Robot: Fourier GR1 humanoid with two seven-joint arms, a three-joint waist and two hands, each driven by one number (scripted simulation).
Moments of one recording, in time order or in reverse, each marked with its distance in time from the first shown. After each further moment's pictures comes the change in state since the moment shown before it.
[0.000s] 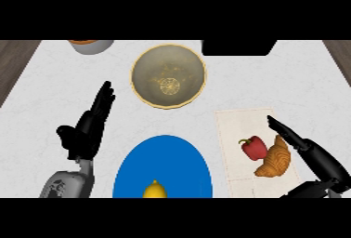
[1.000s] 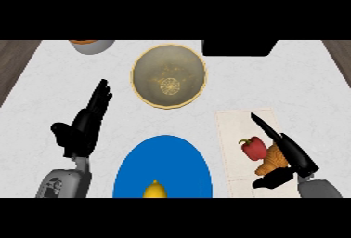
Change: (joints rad) left arm -0.011 -0.013 0.058 0.011 -0.013 -0.054 -0.002; right arm -0.138 0.122 -0.007 0.329 0.310 -0.160 -0.139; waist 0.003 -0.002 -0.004
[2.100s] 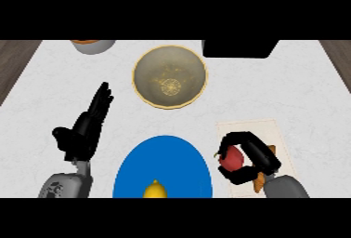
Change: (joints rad) left arm 0.028 -0.018 -0.005 -0.026 -0.023 -0.010 0.004; right arm -0.049 0.127 0.151 0.007 0.173 -0.135 -0.071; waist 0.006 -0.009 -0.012
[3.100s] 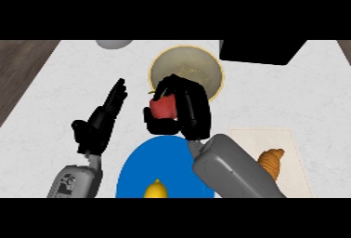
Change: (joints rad) left arm -0.062 -0.020 -0.047 0.040 -0.014 -0.024 0.021; right arm -0.516 0.146 0.392 -0.105 0.010 -0.788 0.887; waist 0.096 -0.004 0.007
